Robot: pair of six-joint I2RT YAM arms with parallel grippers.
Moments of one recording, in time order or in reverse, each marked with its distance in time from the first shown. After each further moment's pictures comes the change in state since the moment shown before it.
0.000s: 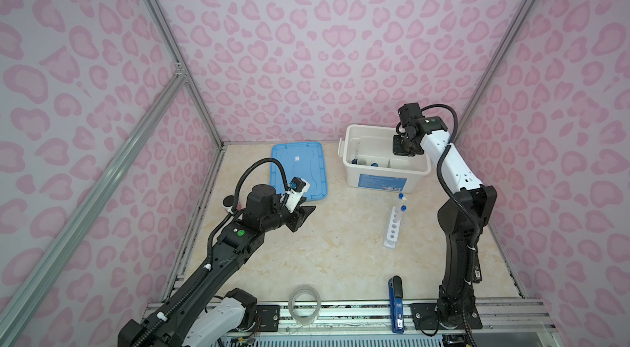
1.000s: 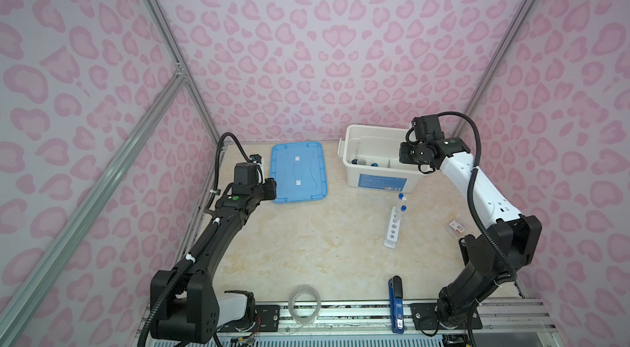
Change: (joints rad) left arm 0.341 0.357 0.182 -0.057 -0.304 -0.315; right arm 0.021 -0.428 -0.536 0.344 -0.112 -0.032
